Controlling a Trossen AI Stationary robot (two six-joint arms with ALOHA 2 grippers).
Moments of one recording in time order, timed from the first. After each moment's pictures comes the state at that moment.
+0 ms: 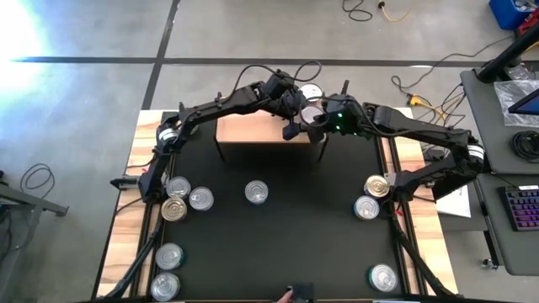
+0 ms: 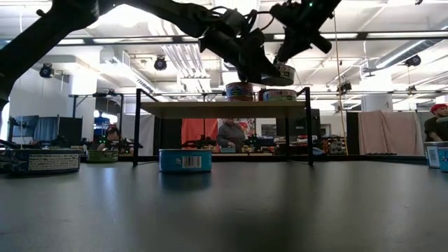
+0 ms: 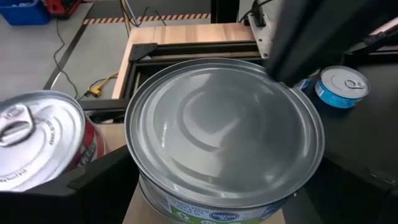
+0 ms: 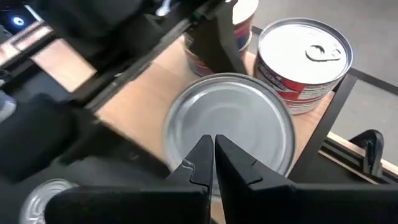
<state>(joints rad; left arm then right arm) 0.47 2.15 2.03 -0.48 0.38 0.32 -0.36 1.32 1.28 -0.67 0.31 0.43</state>
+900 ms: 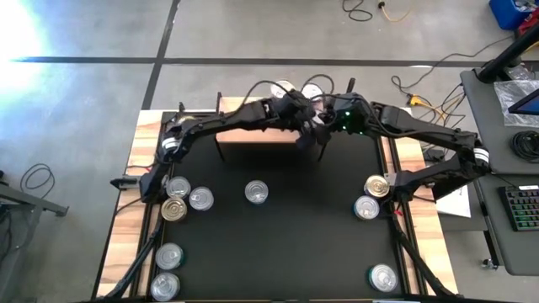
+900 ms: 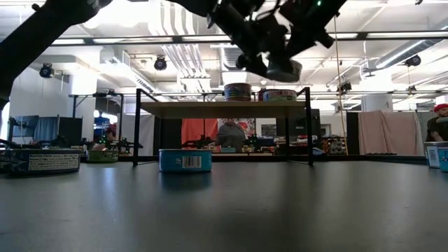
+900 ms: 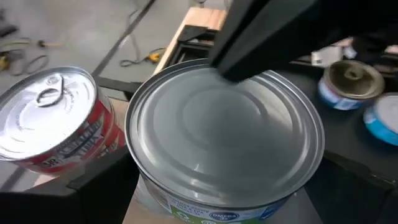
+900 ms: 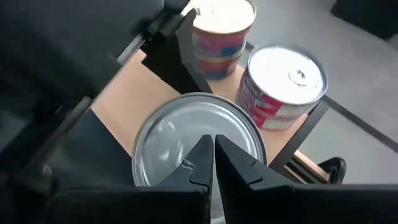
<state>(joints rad) 0.30 2.16 2.11 -0.57 -0.09 0.06 -0.39 1.27 1.25 -0.67 0.31 0.22</state>
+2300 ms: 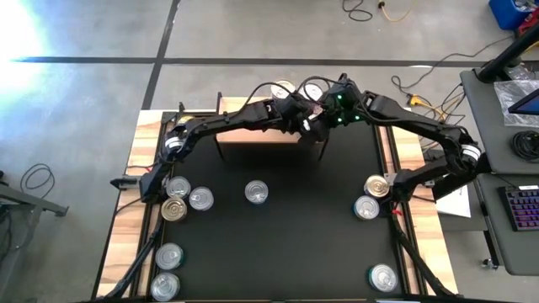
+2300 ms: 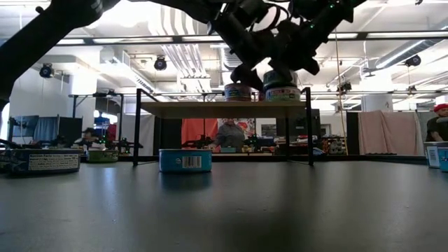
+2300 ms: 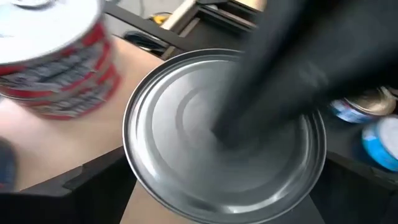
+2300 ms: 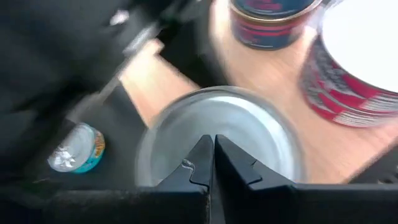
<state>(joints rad) 0.30 2.19 2.11 -0.63 -0.06 -0.20 -0.60 1.38 1.22 -0.60 -0.18 0.13</state>
